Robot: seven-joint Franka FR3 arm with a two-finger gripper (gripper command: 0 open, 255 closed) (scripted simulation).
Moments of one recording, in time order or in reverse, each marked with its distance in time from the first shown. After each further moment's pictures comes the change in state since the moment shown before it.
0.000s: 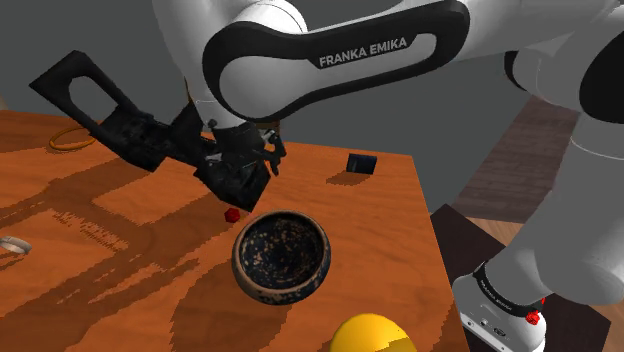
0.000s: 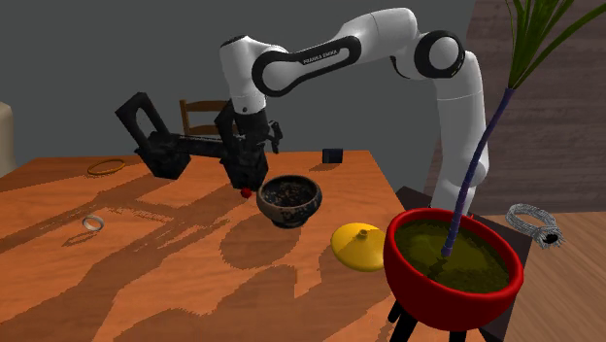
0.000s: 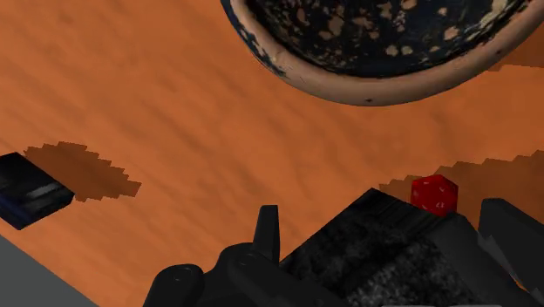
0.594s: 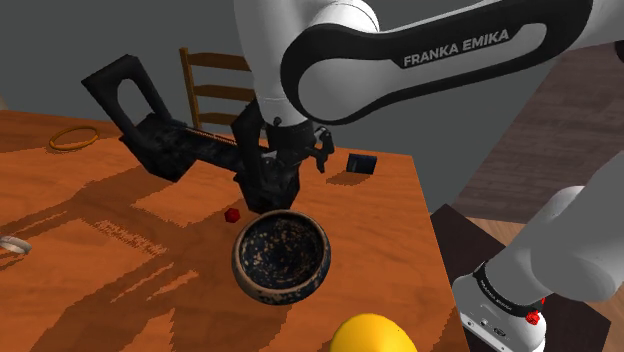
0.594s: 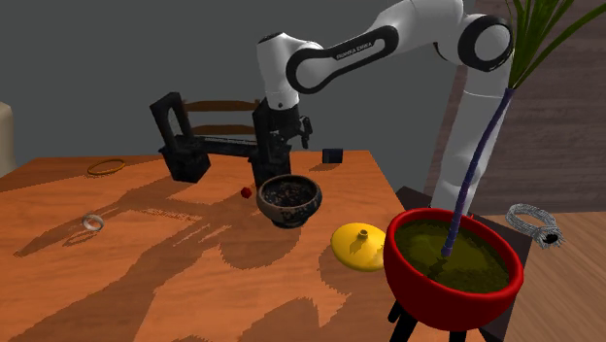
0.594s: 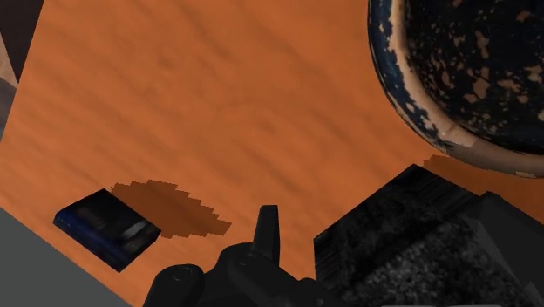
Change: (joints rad) arm -0.119 -0.335 -0.014 -0.371 0.154 0.075 -0.136
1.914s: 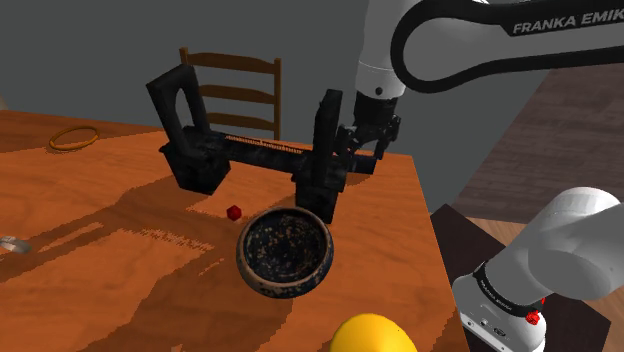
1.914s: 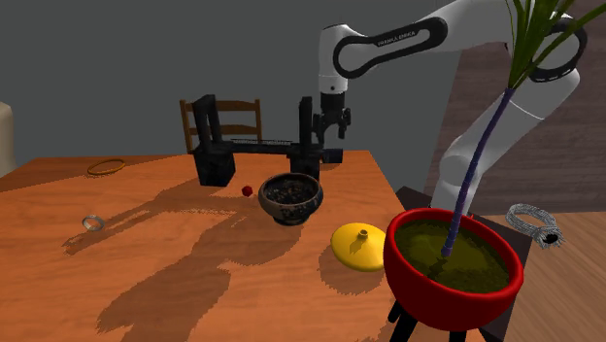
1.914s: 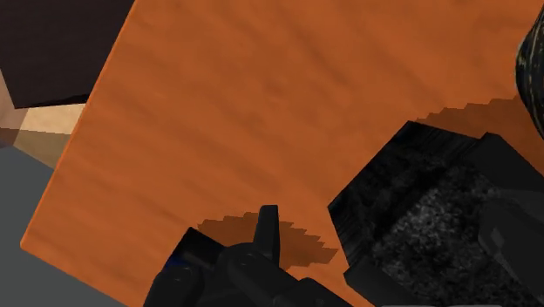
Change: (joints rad) arm -0.052 -0.455 -0.259 -0.426 0.274 0.092 -0.408
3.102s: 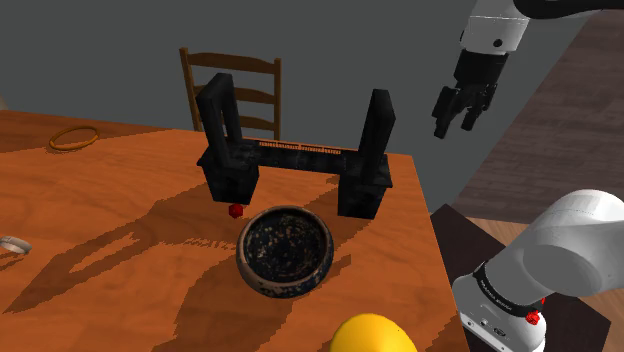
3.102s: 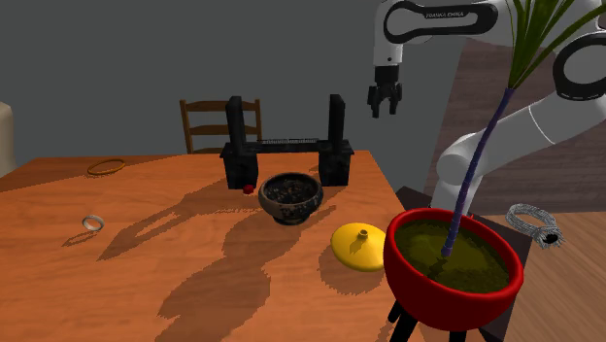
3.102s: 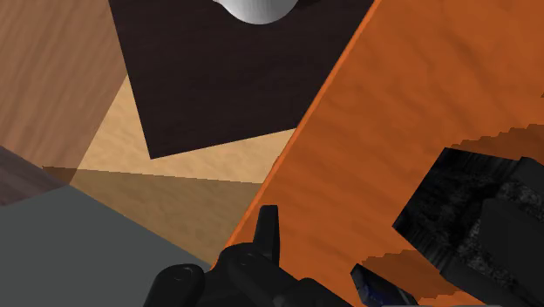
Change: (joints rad) arm -0.095 -0.322 -0.320 -0.065 -0.127 -0.369 -0.304
